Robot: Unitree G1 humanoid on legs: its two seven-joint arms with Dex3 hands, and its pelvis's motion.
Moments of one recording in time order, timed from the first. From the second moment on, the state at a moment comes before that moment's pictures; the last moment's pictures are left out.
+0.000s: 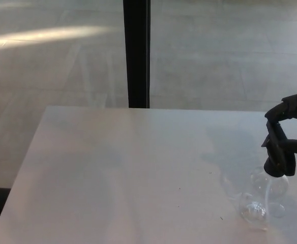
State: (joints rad) left_arm 0.11 0.55 0.49 1.26 -0.18 -0.10 -0.08; right_arm -0.56 -1.06 0.30 -0.40 -0.16 0.72 0.66
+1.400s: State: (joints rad) left_arm 0.11 0.55 0.48 1.25 -0.18 -0.10 -0.08; right_arm -0.54 -1.06 0.26 -0.44 -0.20 0.74 0.71
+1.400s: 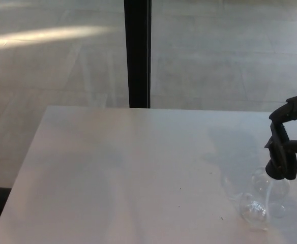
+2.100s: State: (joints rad) left_arm 0.13 0.55 0.48 1.25 -0.18 -0.10 -0.08; right_arm -0.53 -1.05 0.27 -0.44 -0.21 0.74 0.72
